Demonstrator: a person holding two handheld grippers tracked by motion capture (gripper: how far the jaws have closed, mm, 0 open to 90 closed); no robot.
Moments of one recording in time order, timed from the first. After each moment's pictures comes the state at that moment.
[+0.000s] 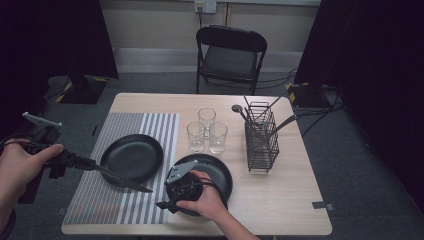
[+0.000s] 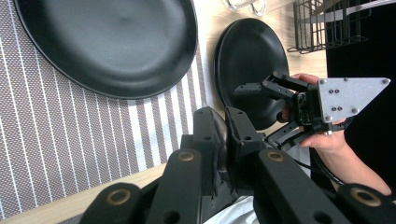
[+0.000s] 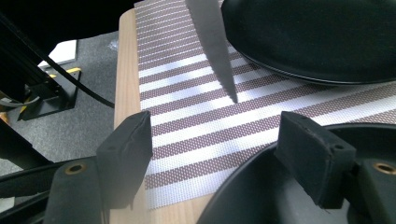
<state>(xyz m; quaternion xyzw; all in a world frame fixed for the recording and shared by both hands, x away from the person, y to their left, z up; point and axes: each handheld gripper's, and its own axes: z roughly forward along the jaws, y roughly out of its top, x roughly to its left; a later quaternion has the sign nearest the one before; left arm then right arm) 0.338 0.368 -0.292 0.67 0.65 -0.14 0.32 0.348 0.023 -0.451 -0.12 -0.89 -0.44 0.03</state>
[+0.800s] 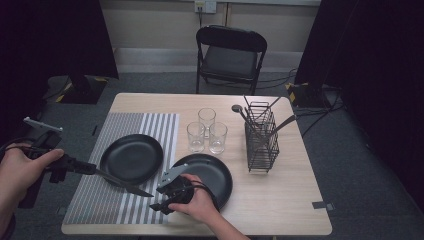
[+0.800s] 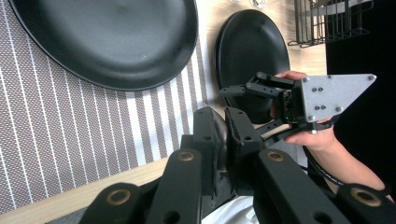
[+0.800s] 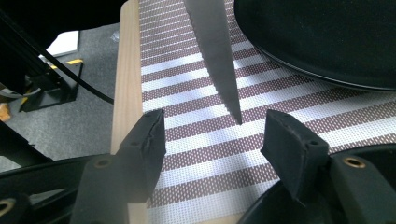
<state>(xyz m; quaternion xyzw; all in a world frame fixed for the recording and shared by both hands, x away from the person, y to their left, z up) 0.332 0.368 -0.300 0.67 0.65 -0.15 0.32 0.345 0.045 -0.463 -0.11 -0.90 -0.43 0.03</state>
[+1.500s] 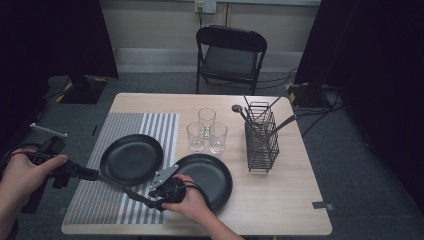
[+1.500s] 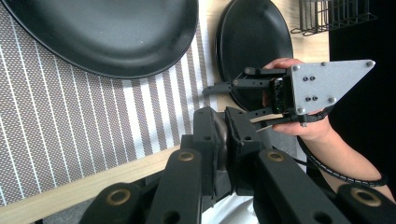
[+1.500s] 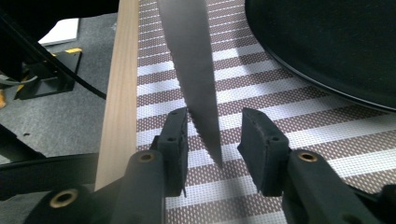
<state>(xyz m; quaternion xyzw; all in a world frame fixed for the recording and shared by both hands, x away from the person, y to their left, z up) 0.329 0.365 -0.314 0.68 0.64 -0.17 0.31 0.348 0.065 -0.472 -0.08 -0.90 -0.42 0.03</state>
